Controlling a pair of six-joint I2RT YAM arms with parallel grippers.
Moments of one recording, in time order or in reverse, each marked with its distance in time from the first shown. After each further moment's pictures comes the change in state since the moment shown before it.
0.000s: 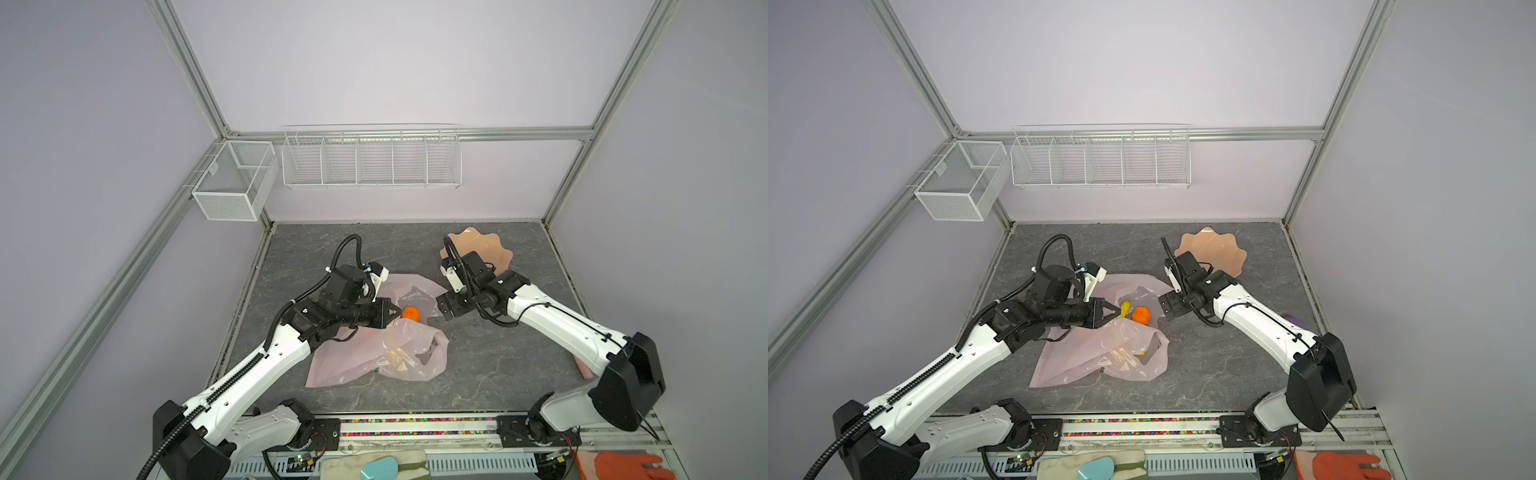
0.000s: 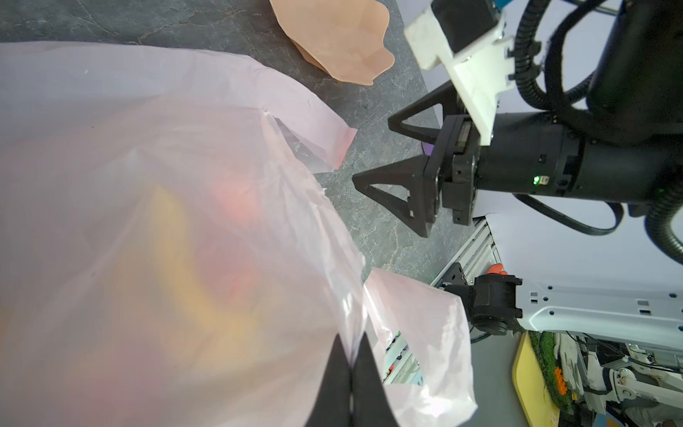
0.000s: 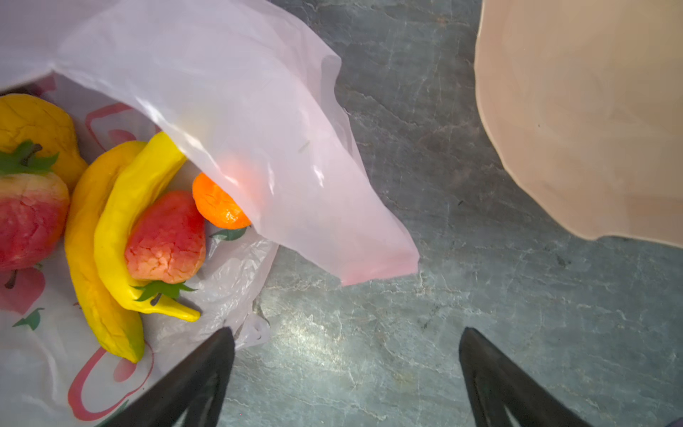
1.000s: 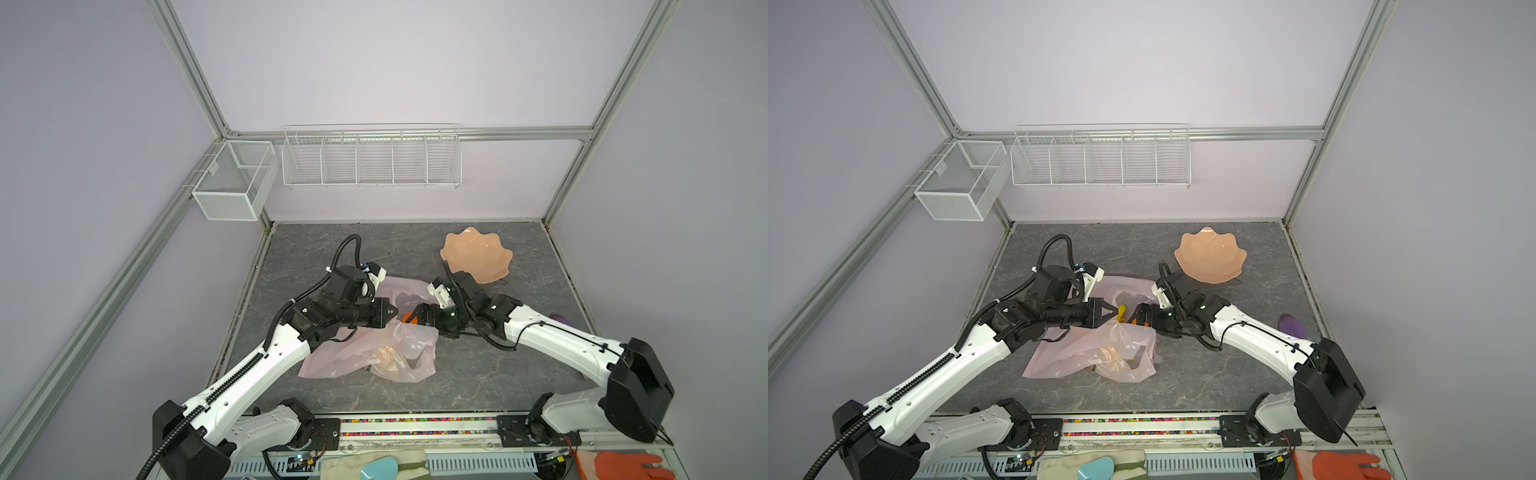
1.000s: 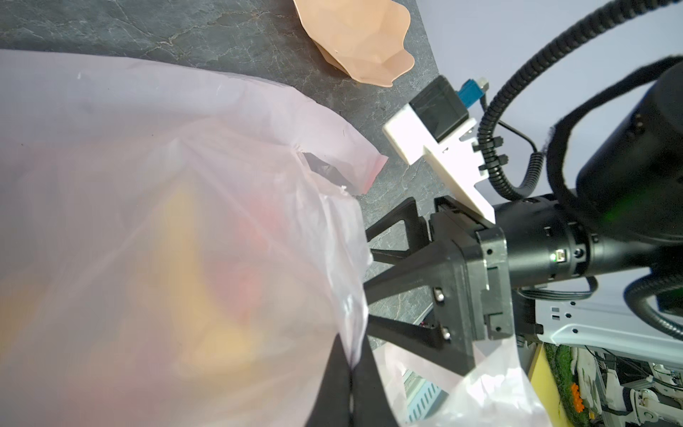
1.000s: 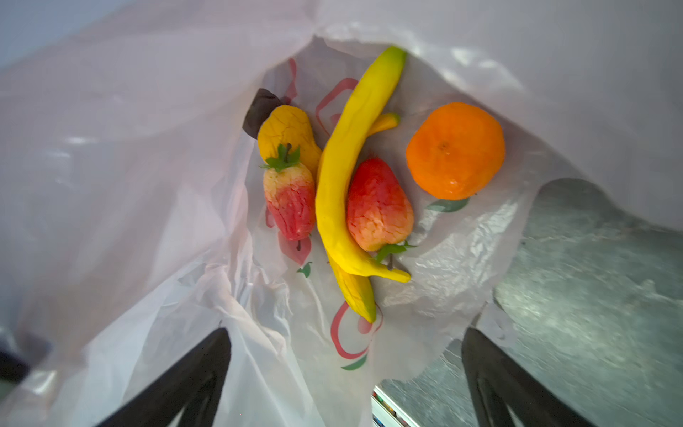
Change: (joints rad) left arm 0.000 -0.001 0.005 -0.030 -0.051 -0.004; right arm 0.117 -0.113 -0.235 0.277 -0.448 0.683
